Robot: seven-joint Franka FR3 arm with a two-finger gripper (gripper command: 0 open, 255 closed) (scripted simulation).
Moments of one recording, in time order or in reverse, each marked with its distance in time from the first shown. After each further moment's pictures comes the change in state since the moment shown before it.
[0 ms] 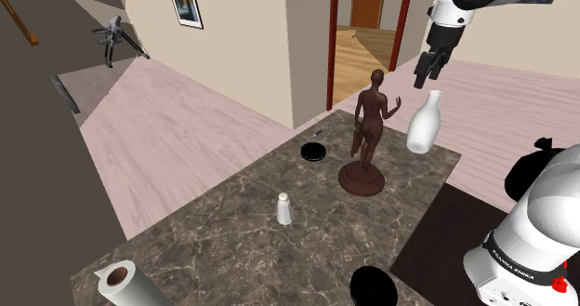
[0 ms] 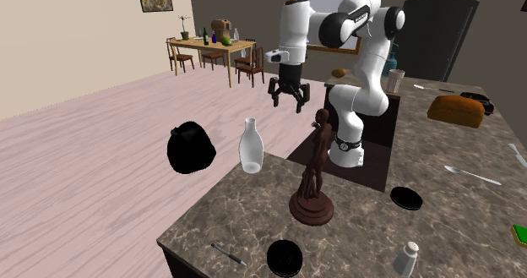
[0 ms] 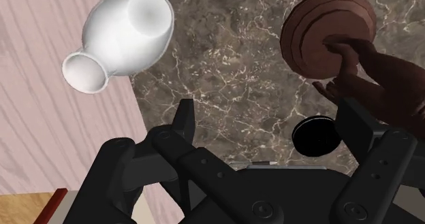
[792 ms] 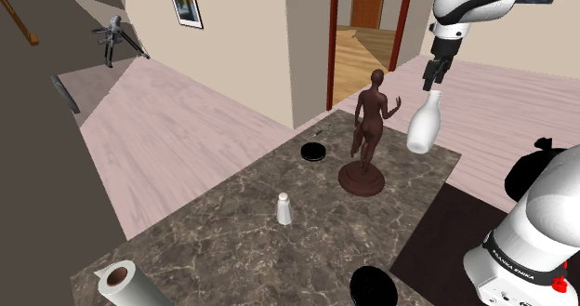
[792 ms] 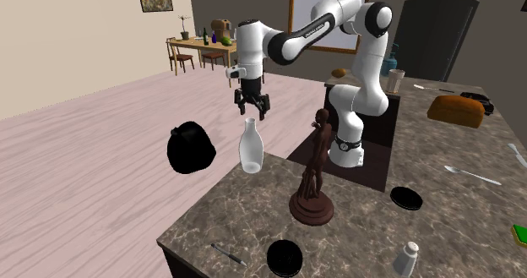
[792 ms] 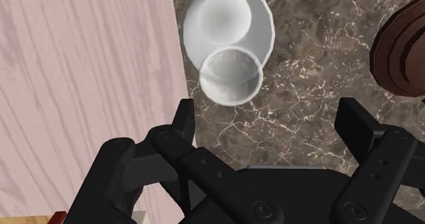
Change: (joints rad) arm -0.018 0.363 -0.247 0.191 0.025 0.102 -0.308
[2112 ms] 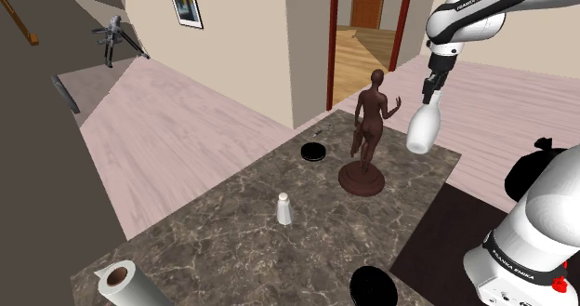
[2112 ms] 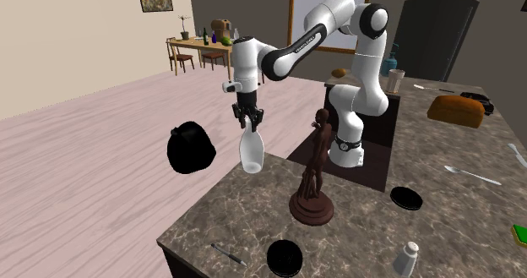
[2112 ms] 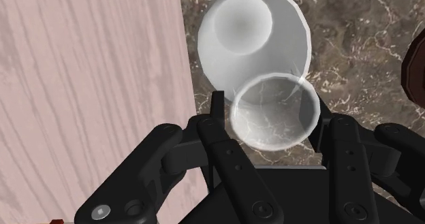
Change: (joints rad) arm -0.006 0.096 -0.043 -0.047 0.035 0.125 -0.065
